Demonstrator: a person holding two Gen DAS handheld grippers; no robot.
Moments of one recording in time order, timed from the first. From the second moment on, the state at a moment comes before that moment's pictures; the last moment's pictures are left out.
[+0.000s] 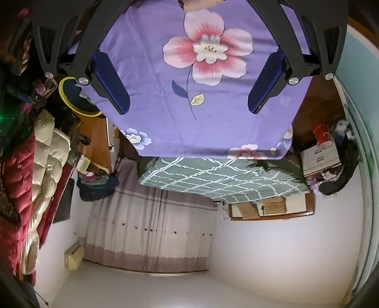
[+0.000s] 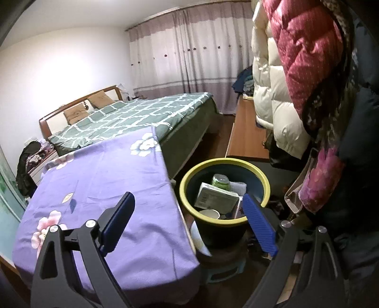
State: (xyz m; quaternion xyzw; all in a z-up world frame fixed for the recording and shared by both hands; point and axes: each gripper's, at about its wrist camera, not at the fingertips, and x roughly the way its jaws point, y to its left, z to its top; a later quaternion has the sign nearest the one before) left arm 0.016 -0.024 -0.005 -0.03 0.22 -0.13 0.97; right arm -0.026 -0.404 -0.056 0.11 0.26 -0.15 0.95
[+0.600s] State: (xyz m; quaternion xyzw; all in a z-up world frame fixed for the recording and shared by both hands) left arm -0.003 -0.006 -0.005 -0.04 0.22 -0.09 0.97; right arm -0.028 -0.377 -0.050 0.08 0.26 -0.13 0.95
